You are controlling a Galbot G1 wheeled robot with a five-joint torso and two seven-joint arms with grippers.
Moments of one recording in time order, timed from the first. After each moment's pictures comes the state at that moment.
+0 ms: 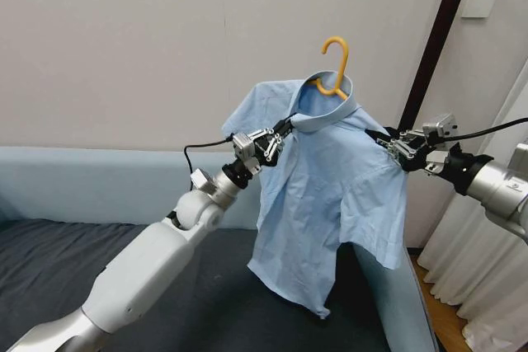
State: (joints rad) left arm 0.37 -1.07 0.15 -1.56 -0.75 -0.52 0.46; right arm -0.78 0.34 0.48 2.13 1.14 -0.31 -0.16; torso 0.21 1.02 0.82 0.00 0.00
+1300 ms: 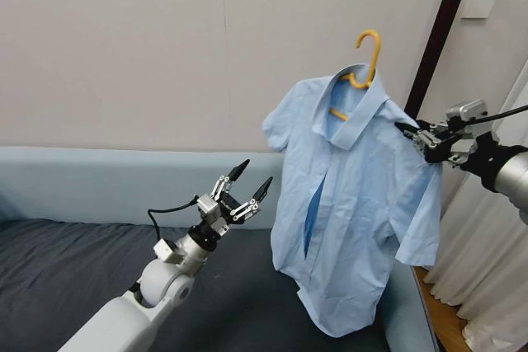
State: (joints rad) left arm 0.89 -0.95 -0.07 -1.81 -0.62 -0.58 0.27; right arm -0.90 0.26 0.73 2.31 1.34 -0.57 0.38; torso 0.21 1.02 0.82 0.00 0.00
